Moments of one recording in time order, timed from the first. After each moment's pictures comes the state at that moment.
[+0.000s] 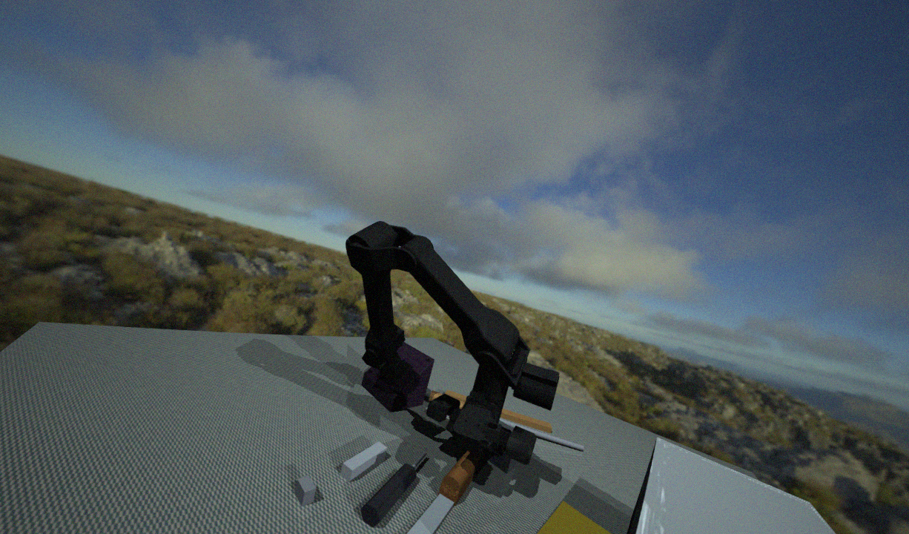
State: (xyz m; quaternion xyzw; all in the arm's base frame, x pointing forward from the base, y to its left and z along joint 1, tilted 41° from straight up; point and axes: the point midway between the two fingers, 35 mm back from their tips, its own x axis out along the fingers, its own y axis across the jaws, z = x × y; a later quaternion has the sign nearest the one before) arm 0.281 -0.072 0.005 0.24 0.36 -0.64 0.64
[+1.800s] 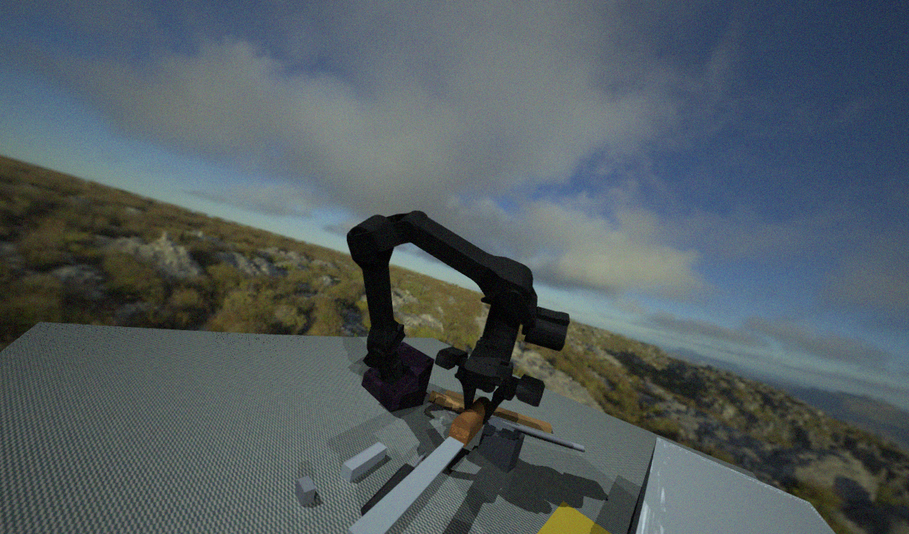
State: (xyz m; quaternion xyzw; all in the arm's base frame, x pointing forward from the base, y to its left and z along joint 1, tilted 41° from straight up) arm 0.275 -0.011 0.073 0.24 0.36 -0.64 0.63
